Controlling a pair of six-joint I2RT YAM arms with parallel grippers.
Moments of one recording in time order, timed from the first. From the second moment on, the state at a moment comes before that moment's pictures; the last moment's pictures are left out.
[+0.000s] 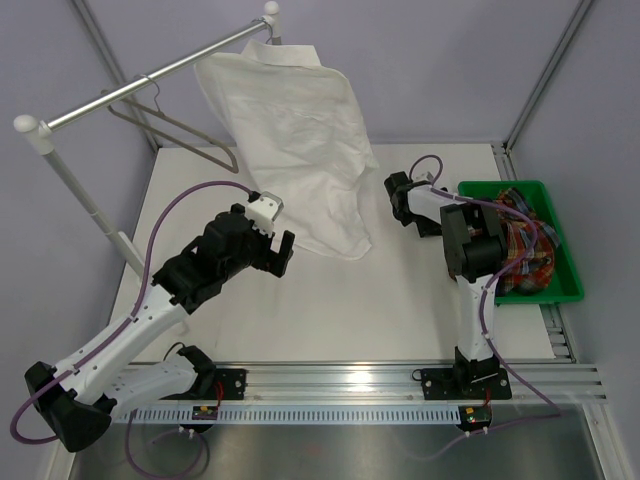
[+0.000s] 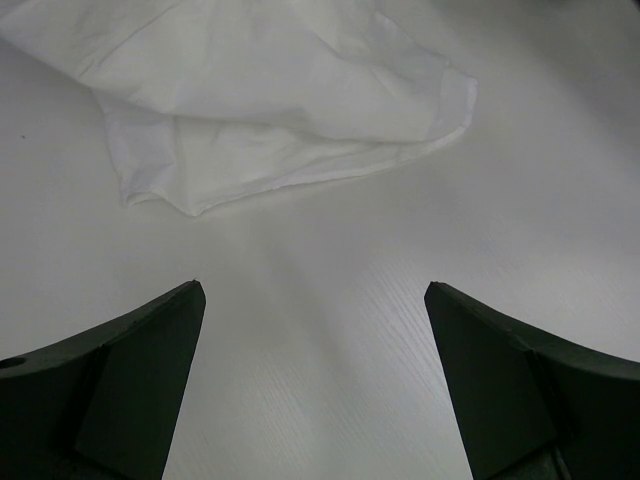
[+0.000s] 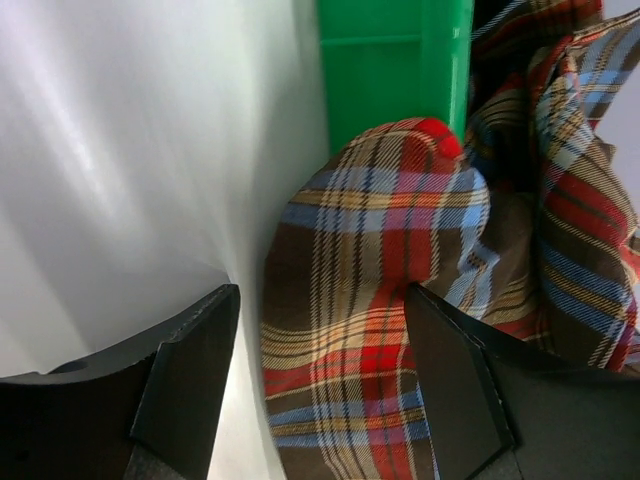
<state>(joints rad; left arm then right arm) -0.70 0.95 0.94 -0.51 -0.13 -0.05 0.29 2.19 1.50 -0.71 0.98 0.14</state>
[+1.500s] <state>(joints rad) -0.70 0.95 0.94 -0.51 -0.13 -0.05 -0.17 1.75 1.65 -0.78 0.82 0.37</state>
